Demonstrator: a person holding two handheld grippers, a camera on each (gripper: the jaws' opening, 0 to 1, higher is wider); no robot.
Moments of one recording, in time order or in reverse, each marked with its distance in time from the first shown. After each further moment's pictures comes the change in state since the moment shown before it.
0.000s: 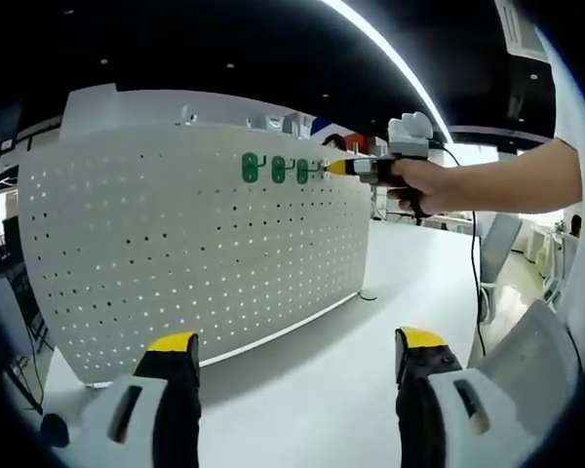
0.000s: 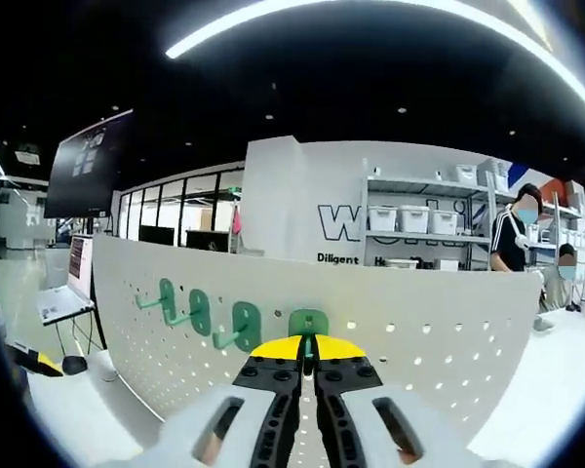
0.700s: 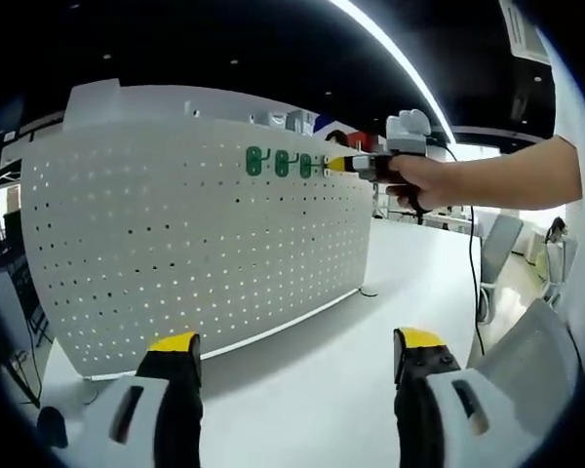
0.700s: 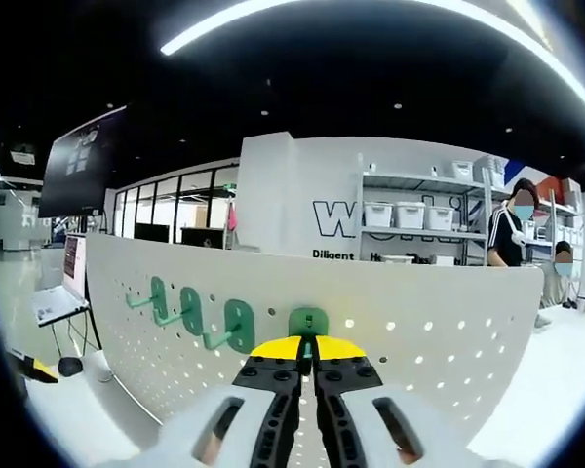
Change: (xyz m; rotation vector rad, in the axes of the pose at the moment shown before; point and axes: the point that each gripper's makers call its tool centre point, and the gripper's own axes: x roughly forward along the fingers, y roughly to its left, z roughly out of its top) left arm -0.001 0.001 -0.009 -0.017 0.015 0.001; right arm 0.005 -0.001 -0.004 0.007 0.015 -0.039
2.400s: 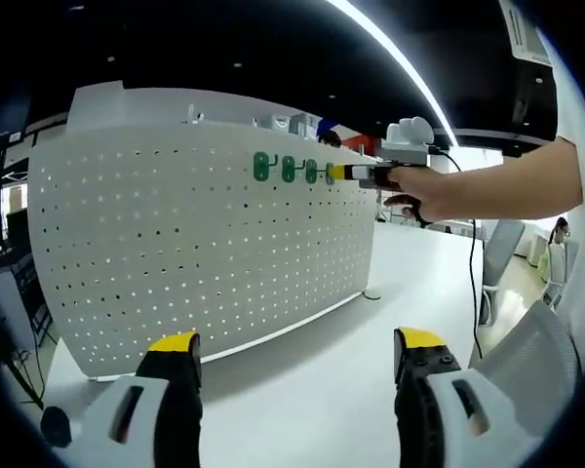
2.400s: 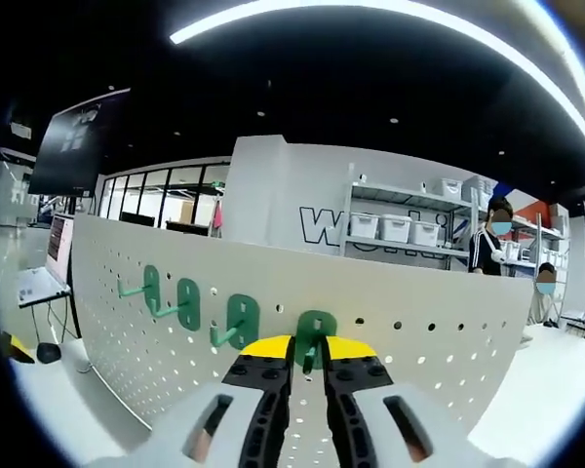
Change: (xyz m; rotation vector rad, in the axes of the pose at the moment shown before) left arm -0.008 0.007 0.005 0.000 -0.015 0.013; right arm -0.002 0.007 0.000 -0.080 -0.024 -0.050
